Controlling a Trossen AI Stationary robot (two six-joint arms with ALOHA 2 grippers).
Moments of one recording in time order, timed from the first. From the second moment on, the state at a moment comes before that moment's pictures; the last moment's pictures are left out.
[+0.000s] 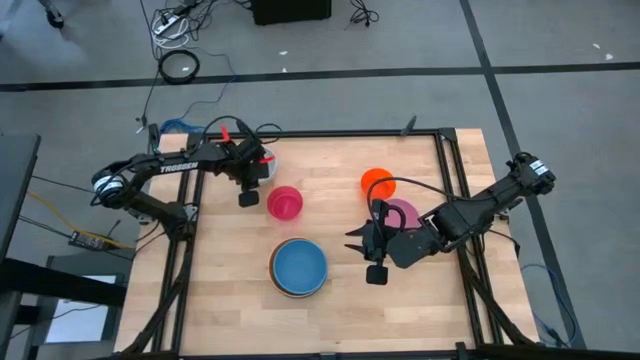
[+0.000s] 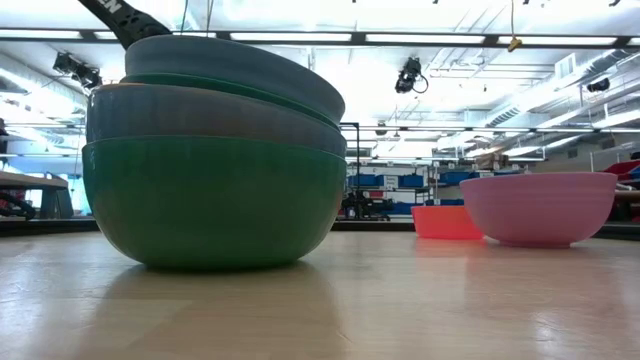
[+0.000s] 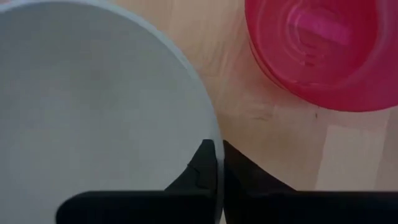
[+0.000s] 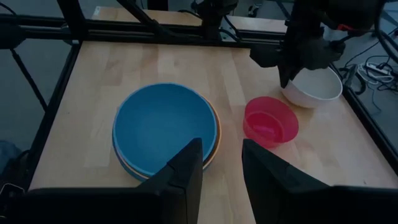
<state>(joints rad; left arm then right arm) 0.60 1.39 0.80 -0.66 0.07 0.43 0.51 1.45 1.39 -0.60 0.58 0.27</state>
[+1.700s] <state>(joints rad) -0.32 1.31 1.22 -0.71 0.04 -0.19 0.50 1.45 1.39 -0.97 0.80 0.63</state>
